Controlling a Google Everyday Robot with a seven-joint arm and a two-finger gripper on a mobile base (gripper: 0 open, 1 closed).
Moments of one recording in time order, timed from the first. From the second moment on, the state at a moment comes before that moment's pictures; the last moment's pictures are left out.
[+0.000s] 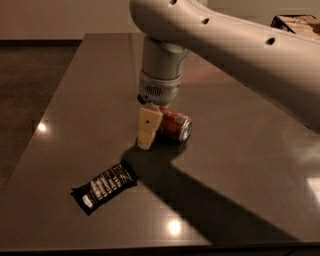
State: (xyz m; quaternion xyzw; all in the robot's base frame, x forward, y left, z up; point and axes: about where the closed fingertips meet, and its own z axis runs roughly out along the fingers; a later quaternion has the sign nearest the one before) arm 0.518 0.010 0.853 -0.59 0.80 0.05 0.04
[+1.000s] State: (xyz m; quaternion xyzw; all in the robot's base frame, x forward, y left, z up) arm 0.529 -0.012 0.876 -0.57 0.80 0.16 0.11
